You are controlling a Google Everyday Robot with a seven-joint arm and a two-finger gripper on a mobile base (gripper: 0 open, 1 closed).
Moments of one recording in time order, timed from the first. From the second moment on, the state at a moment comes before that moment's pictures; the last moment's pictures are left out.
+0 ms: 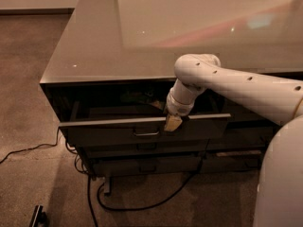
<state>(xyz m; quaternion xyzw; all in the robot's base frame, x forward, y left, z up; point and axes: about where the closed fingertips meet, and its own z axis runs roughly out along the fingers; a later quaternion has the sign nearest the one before) 0.613 -0.074 0.636 -0.71 0.69 0.07 0.12</state>
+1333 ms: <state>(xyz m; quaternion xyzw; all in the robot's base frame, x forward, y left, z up) 0.557 -0.091 0.613 -0.69 0.71 0.07 0.10</state>
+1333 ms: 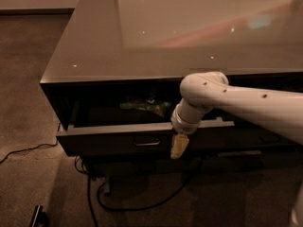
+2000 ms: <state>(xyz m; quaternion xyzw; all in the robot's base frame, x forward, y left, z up) 0.539 -0.099 0.614 -0.68 0.72 0.07 0.10</state>
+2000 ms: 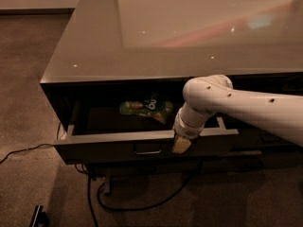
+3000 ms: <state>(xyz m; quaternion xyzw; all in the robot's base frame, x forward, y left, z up) 0.522 -0.104 0.617 -0.67 0.73 0.07 0.10</state>
